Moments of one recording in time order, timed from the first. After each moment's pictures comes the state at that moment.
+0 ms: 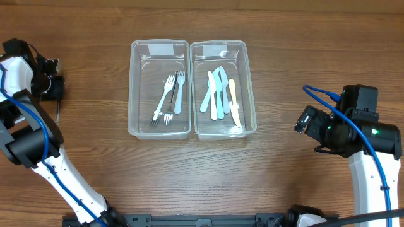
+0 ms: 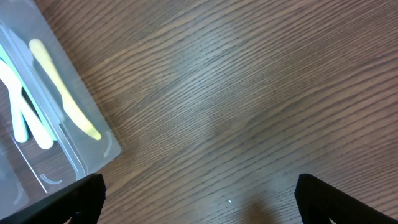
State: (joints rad) left arm 0.52 2.30 1.80 -0.97 0.02 0.41; right arm -0.16 1.15 1.11 -1.19 -0.04 0.33
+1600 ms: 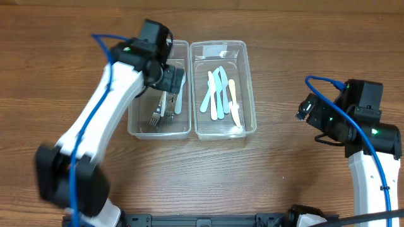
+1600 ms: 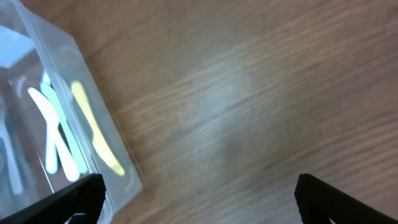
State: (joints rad) left arm -0.31 1.74 1.57 -0.99 -0.03 -0.10; right arm -0.16 1.15 1.11 -1.00 -0.07 0.33
